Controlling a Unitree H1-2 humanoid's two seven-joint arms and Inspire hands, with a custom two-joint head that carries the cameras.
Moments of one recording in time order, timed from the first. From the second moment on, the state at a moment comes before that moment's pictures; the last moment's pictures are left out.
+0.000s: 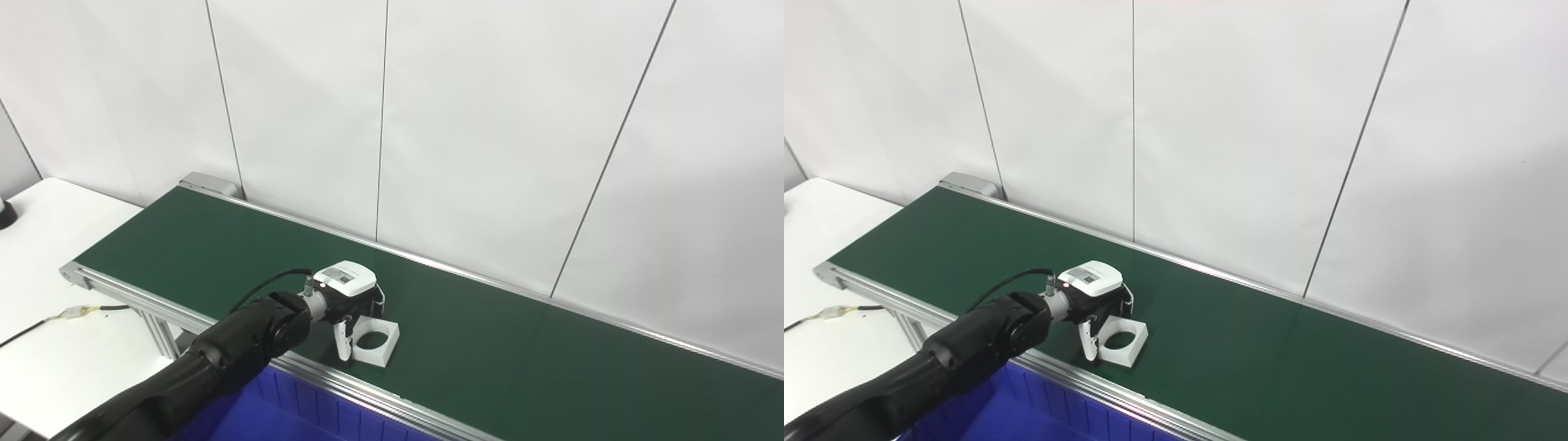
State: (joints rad) left arm -0.48 0.54 -0.45 0.46 0.81 -0.07 -0.18; right arm 0.27 -0.13 0.34 0.12 -0.19 -0.41 -0.18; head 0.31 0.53
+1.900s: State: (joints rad) left arm -0.05 0.57 -0.12 -0.41 0.52 0.02 -0.47; right arm 0.29 -0.15 0.32 0.06 -0.21 -0.41 -0.18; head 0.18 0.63
